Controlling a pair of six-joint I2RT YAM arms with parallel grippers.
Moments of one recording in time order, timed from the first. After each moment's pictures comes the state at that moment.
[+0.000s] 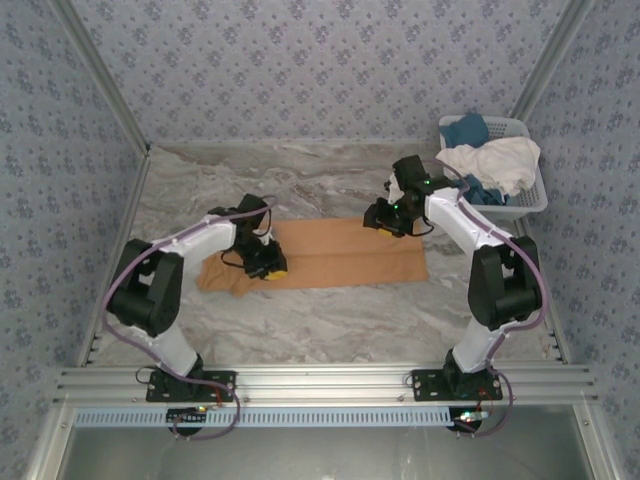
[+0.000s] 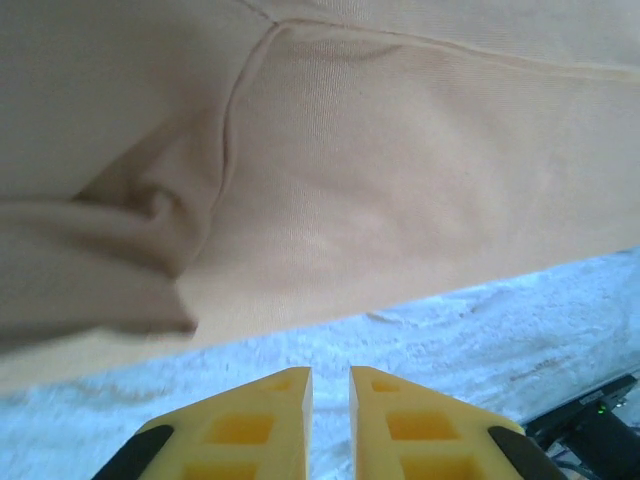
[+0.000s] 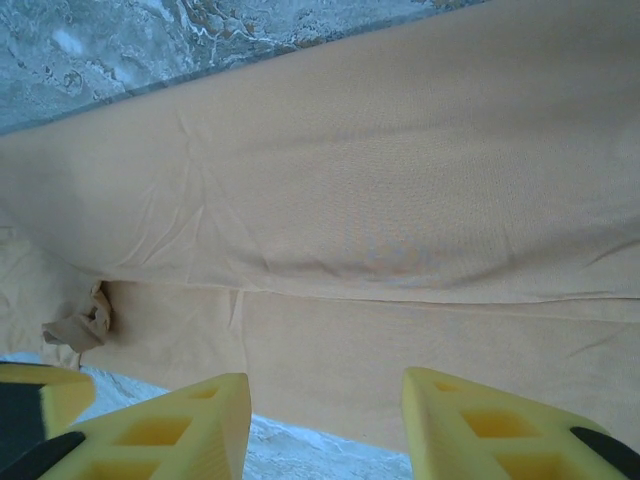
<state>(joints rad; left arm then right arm) -0.42 1.67 1.09 -0.80 0.47 -0.64 0.29 1.72 1.34 -0.80 -0.38 0.47</state>
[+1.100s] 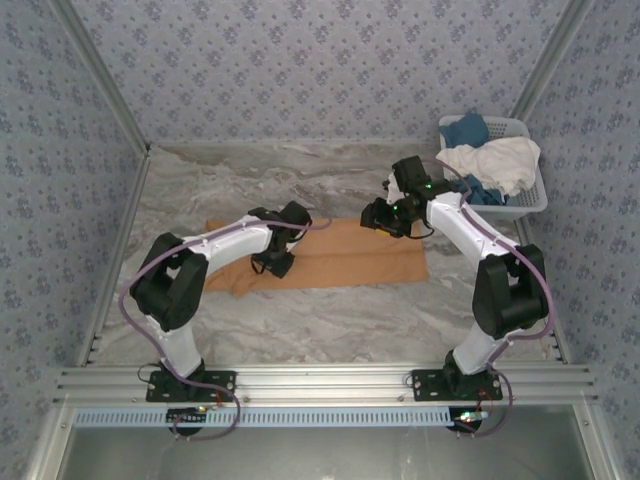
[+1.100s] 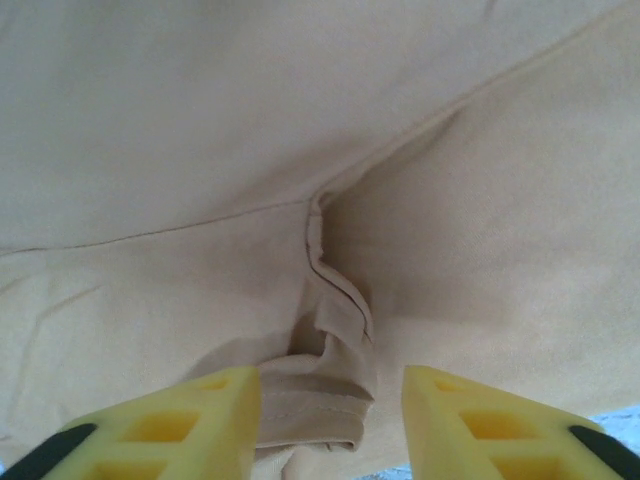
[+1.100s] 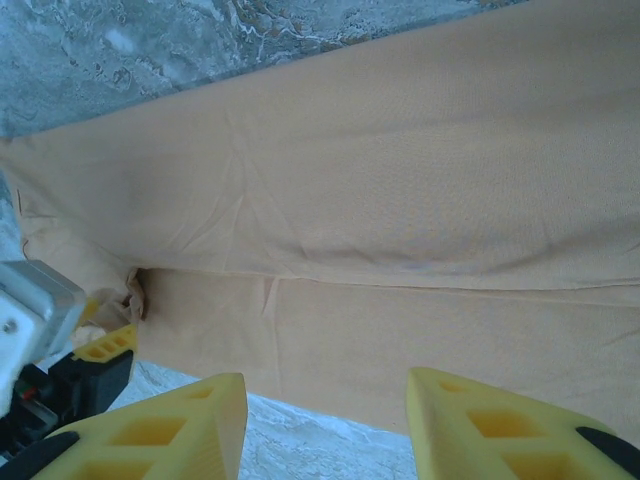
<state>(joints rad) -0.68 1.80 1.23 -0.90 -0.25 -0.09 0.32 1.66 1.31 -0.76 -0.39 0.49</state>
